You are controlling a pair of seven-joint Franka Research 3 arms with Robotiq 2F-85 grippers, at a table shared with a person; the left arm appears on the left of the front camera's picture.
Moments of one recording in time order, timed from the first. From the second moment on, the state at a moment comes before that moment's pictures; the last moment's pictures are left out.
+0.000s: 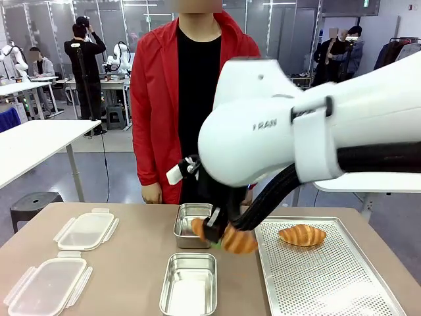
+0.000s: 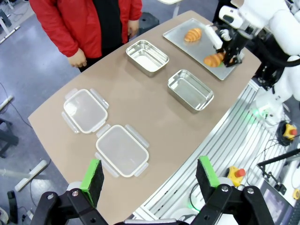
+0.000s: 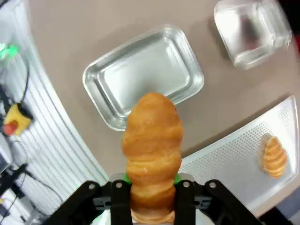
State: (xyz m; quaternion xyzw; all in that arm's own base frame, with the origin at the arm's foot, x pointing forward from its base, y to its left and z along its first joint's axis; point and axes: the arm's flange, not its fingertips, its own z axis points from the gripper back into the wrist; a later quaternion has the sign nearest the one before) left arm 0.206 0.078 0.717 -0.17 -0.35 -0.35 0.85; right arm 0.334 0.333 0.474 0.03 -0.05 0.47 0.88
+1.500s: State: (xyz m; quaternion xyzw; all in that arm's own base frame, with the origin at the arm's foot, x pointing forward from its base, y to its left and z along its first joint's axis) left arm 0.206 0.078 0.717 -0.17 -0.35 -0.35 0.85; right arm 0.363 0.399 0.356 0.05 -0.05 0.04 1.00
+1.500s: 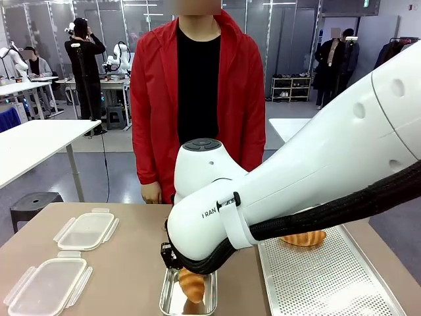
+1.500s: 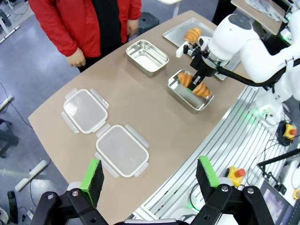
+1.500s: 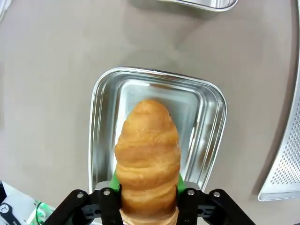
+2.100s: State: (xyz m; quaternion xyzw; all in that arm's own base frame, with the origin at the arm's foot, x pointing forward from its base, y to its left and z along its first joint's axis) left arm 0.206 0.078 0.717 -0.17 -0.35 -0.35 0.85; right arm 0.365 0.403 0.353 0.05 -0.05 0.04 1.00
